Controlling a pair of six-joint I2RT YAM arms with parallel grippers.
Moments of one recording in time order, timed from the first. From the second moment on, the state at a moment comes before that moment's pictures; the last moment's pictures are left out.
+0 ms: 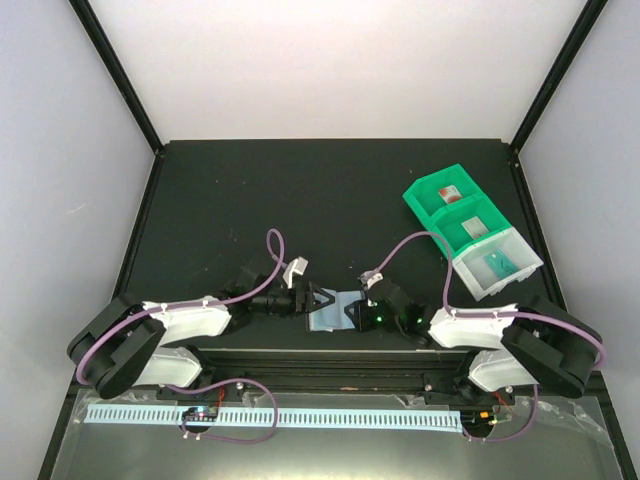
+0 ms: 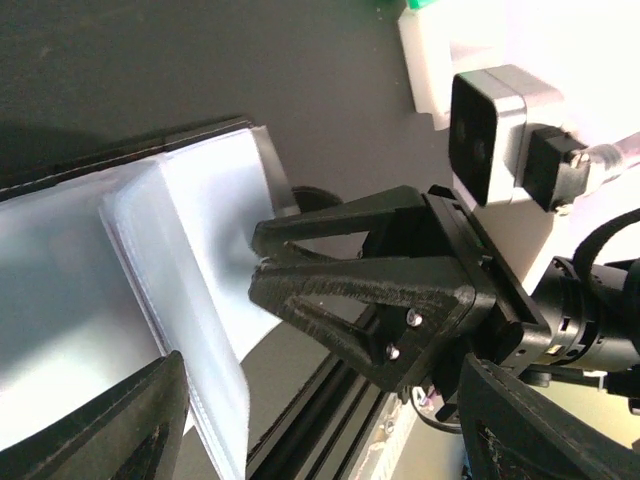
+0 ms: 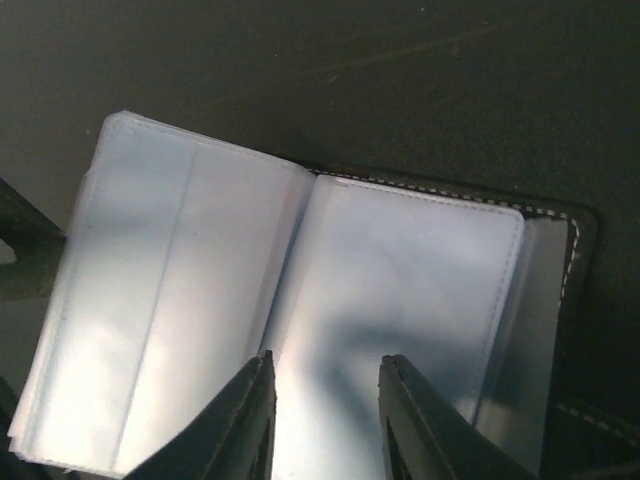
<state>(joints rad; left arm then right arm) -0.70 1.30 0.33 0.42 0.63 -0.98 0.96 1.35 0.35 0.23 -0.01 0.70</state>
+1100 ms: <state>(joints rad) -0.78 1.46 0.49 0.46 0.63 -0.99 0.96 1.00 0.28 0.12 -0.03 0.76</state>
